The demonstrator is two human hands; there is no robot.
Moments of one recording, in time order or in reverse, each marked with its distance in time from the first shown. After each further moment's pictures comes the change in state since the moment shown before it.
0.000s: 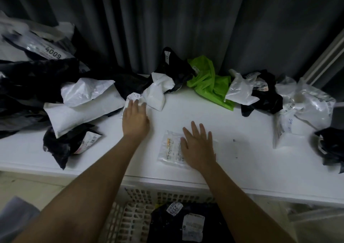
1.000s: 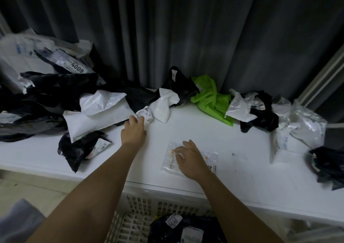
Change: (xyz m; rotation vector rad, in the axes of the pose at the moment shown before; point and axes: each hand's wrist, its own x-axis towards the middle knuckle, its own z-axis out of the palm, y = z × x) left_hand -0.007 -0.019 -0.015 0.020 -0.106 -0.154; right_hand -0.009 -0.020 -0.005 0.354 -0.042 -0.109
